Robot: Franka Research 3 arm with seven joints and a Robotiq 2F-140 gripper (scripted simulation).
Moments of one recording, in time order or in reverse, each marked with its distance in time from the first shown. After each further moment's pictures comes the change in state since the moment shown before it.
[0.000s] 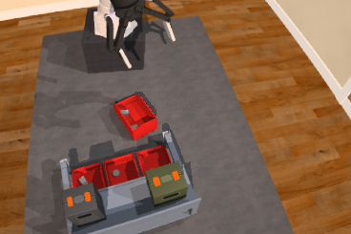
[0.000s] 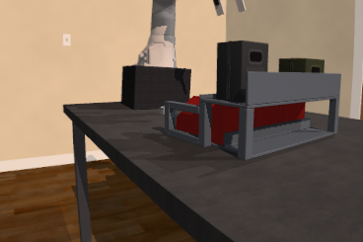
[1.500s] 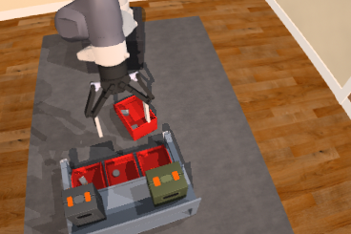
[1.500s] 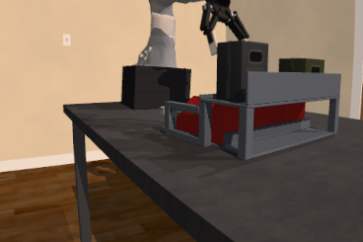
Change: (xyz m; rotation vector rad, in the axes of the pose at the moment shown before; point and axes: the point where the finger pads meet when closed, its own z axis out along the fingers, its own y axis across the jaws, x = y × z) arm -0.064 -0.178 0.136 0.341 -0.207 0.062
